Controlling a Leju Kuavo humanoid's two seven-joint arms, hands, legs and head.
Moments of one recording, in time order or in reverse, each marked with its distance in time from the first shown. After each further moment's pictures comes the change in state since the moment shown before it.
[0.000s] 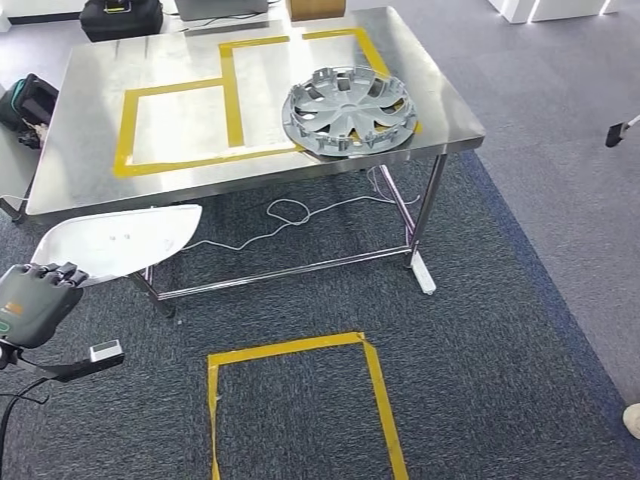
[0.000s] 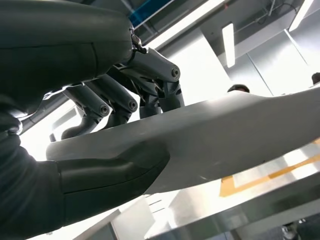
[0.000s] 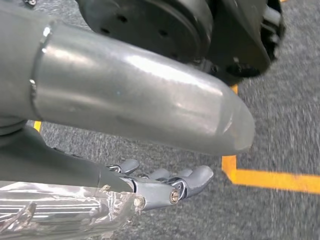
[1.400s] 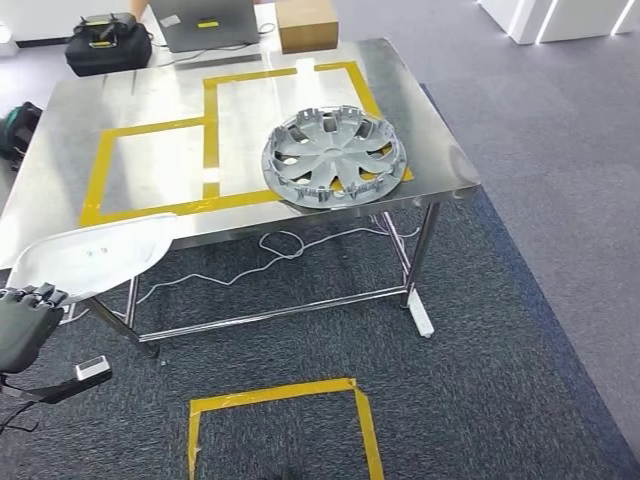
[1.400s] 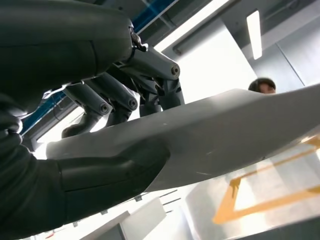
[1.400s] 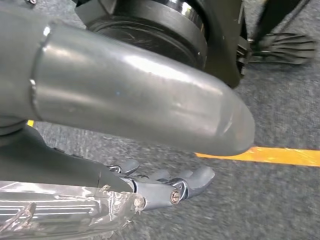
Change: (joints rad) left arm 0.173 -0.027 0.134 -0.028 -0.043 0.050 0.055; right arm 0.017 -0.061 0.008 -0.212 0.004 -0.106 0.060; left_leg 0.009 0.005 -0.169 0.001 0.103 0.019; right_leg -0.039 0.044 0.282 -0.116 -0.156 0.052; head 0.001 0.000
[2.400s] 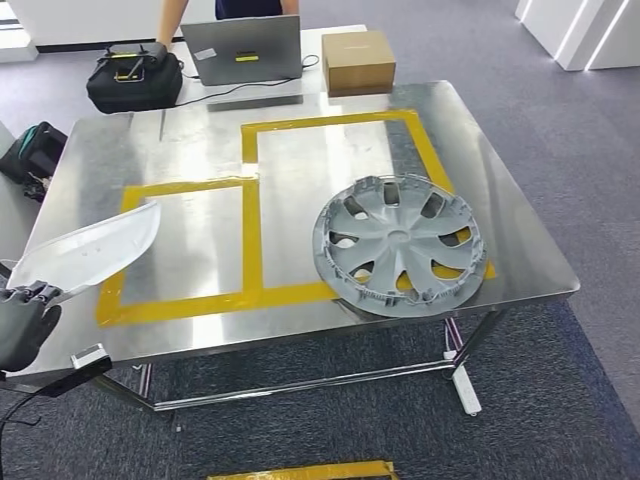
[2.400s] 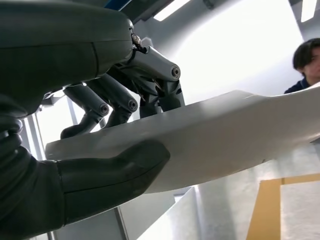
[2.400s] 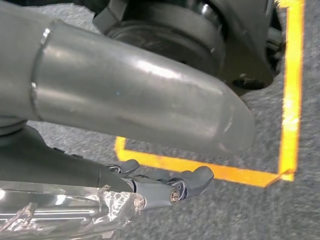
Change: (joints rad) left arm 0.038 -0.072 0.082 -0.038 0.126 -0.062 0.008; right arm -0.015 -0.077 0.015 -0.162 0.017 -0.099 0.012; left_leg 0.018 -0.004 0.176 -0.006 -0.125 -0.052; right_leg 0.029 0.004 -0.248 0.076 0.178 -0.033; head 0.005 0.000
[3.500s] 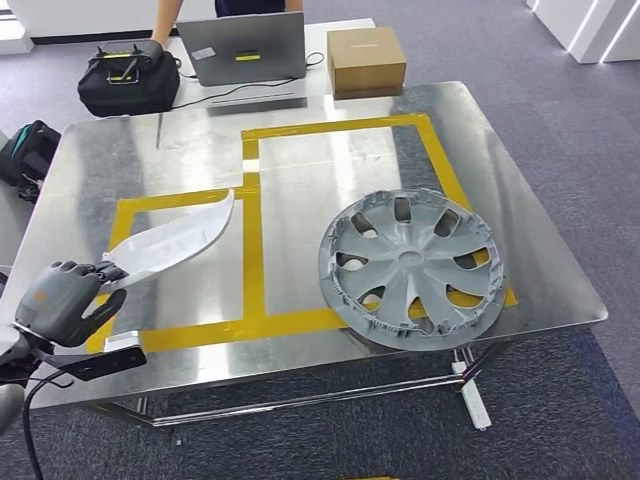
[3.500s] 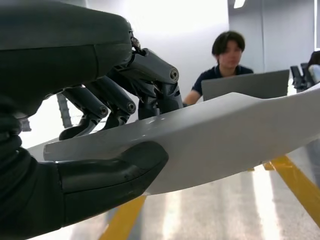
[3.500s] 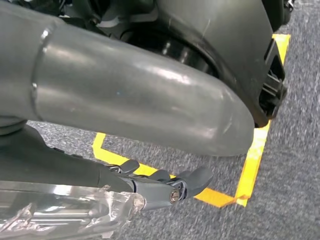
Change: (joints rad) left arm -0.227 -0.077 -0.131 -0.051 0.267 -0.226 -0.236; right arm -0.031 -0.028 -0.004 -0.086 0.164 0.056 0.066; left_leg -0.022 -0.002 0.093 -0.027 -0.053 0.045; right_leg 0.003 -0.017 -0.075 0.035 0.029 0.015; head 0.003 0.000
